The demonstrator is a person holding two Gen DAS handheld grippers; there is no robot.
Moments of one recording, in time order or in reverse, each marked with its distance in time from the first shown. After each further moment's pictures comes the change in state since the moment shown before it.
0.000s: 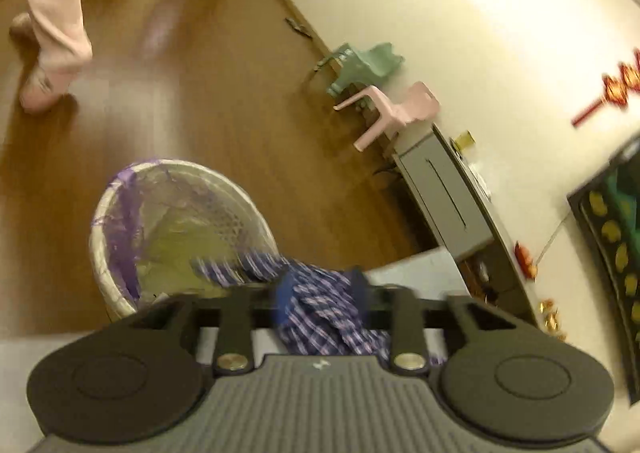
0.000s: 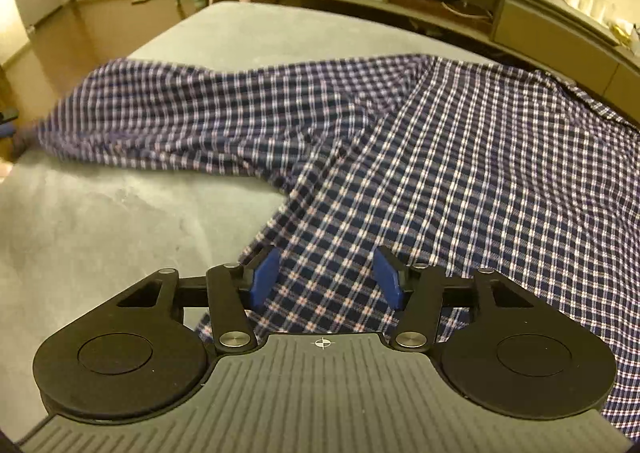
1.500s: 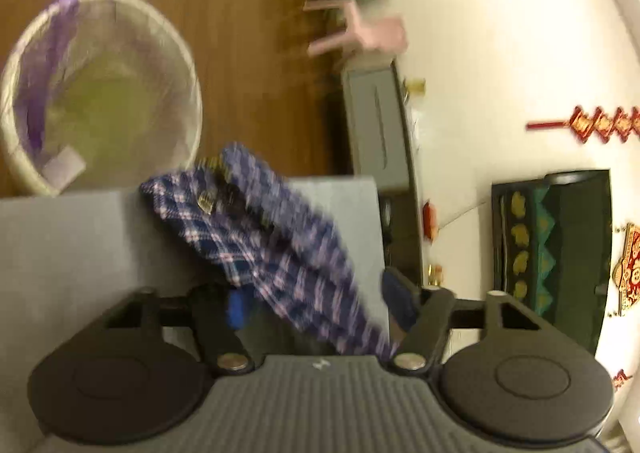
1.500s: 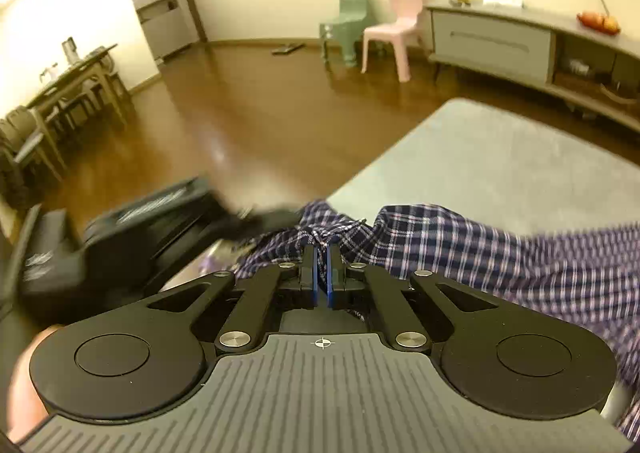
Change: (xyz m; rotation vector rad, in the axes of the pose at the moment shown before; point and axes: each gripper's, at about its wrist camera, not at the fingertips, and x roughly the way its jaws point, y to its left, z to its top) left arm 0.066 0.036 -0.019 -0.274 0.305 -0.322; right arm -0.007 0.196 0.072 -0.126 -0.157 0.407
